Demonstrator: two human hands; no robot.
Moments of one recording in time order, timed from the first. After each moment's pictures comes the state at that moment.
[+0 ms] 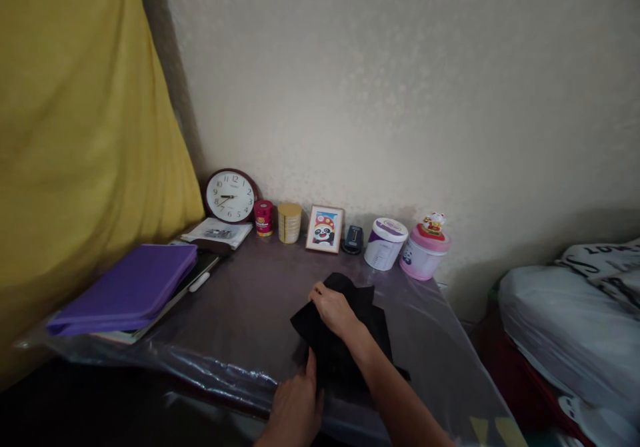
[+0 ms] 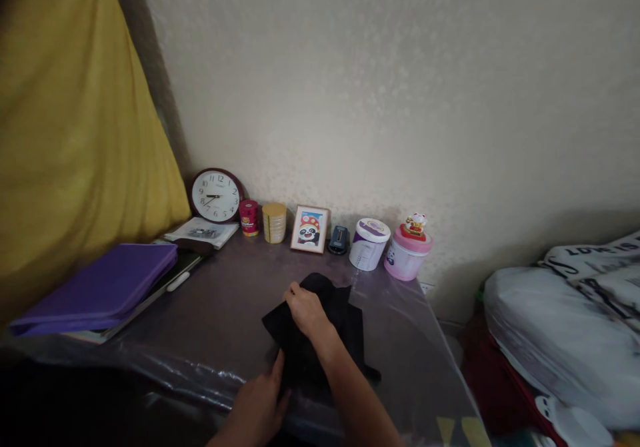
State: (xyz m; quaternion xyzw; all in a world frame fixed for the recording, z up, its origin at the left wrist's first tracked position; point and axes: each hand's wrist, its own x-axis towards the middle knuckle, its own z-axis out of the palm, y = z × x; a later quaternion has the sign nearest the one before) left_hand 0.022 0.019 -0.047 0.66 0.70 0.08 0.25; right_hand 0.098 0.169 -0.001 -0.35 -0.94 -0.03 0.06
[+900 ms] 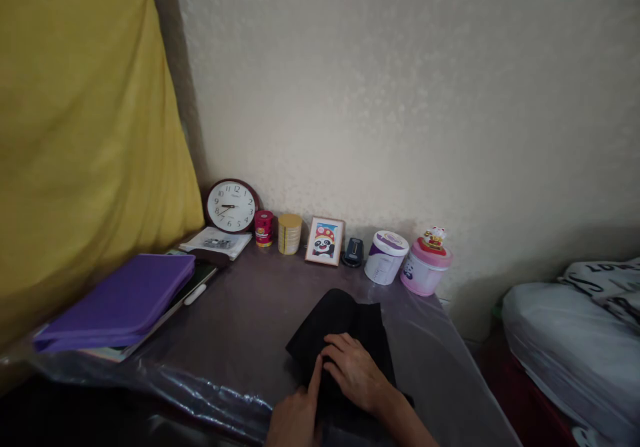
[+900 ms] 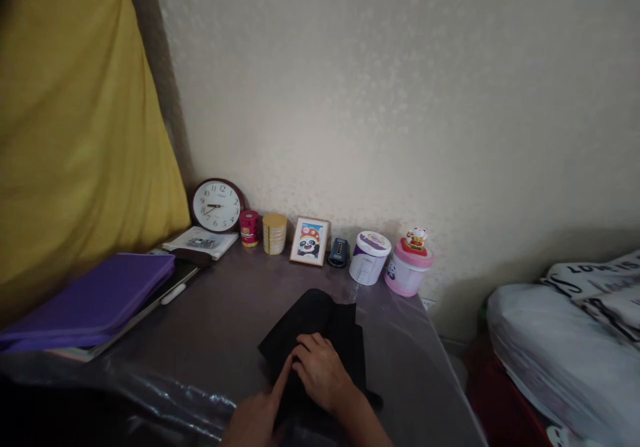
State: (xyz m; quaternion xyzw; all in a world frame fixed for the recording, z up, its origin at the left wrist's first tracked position) left_hand 0.018 0.033 -0.038 0.69 0.67 0.01 0.27; right_hand 0.154 0.115 -0.011 -0.33 -0.93 0.08 0.12
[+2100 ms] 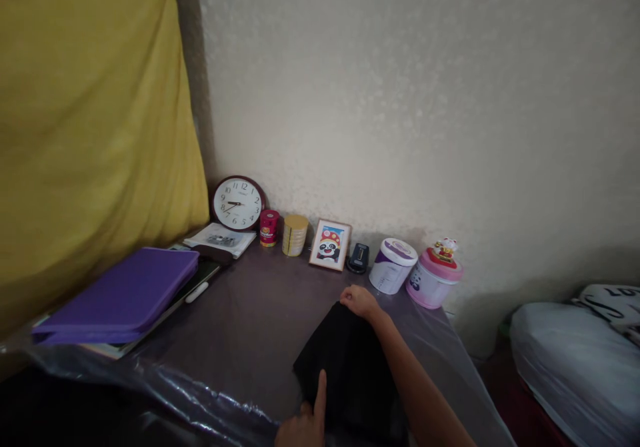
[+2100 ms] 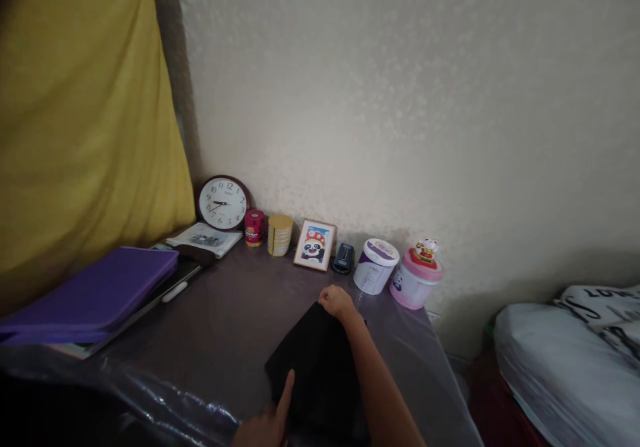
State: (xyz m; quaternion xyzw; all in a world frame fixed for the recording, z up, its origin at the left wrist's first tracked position) left_hand 0.033 0.044 -0.074 0.66 0.71 -0.01 0.25; right_hand 0.138 0.276 0.001 -0.49 -0.87 0.07 0.02
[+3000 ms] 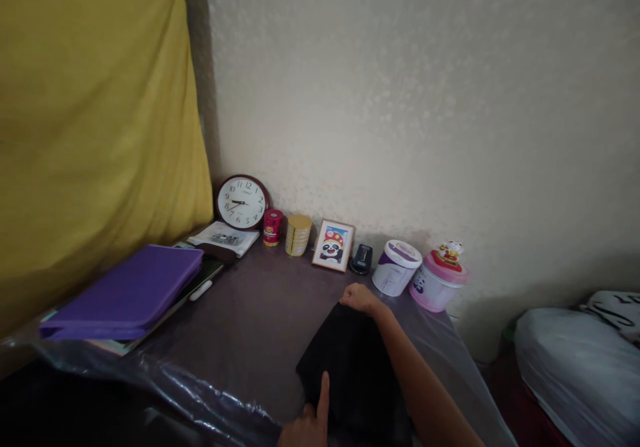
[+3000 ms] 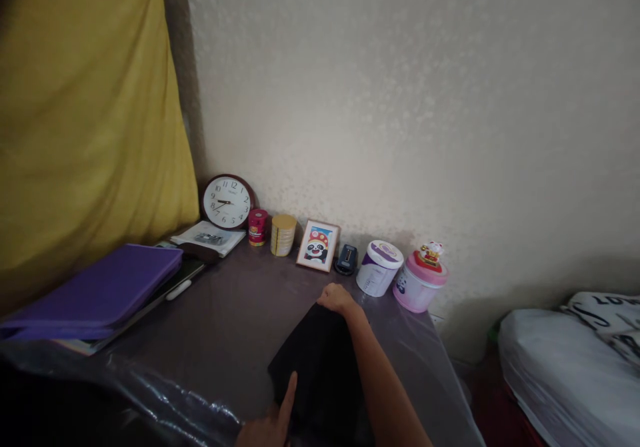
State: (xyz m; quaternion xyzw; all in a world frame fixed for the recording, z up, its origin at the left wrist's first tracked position) left_hand 0.034 0.046 -0.068 0.66 0.71 -0.04 0.25; right_hand 0.121 0.285 0.011 -0.53 -0.83 0.17 -0.01
